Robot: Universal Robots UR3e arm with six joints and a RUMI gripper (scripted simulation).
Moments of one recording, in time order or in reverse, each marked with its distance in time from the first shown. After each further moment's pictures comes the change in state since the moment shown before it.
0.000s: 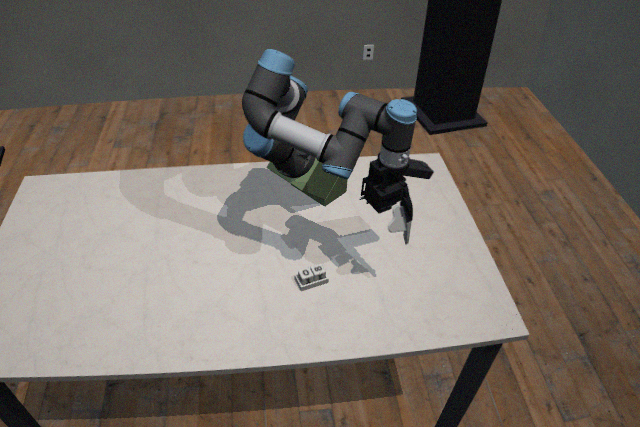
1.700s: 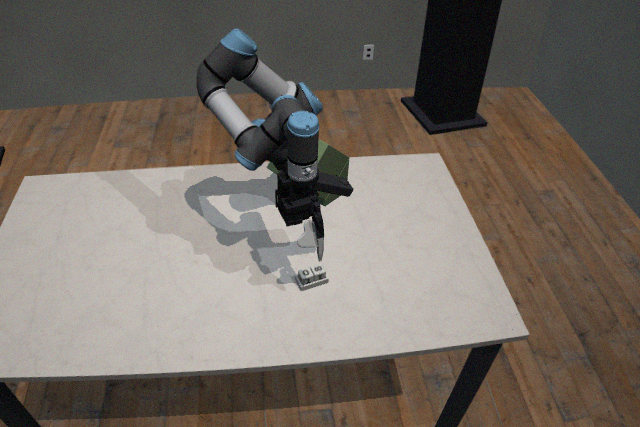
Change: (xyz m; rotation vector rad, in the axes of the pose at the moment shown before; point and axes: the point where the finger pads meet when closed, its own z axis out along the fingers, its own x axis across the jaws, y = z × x) arm -0.070 0.184 0.023 -0.009 0.033 0.134
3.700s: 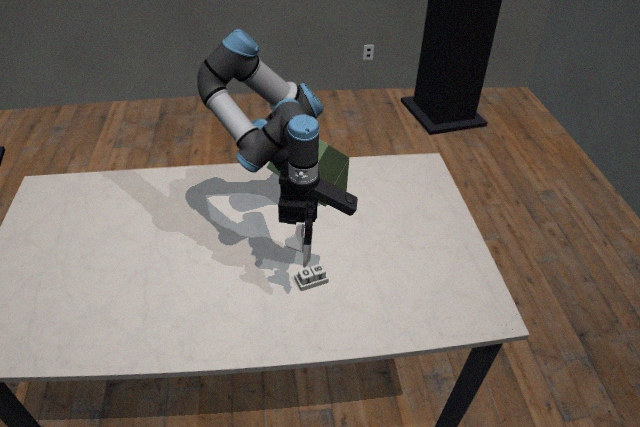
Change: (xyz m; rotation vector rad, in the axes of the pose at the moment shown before) arm 0.009 -0.002 0.009 0.011 0.003 0.522
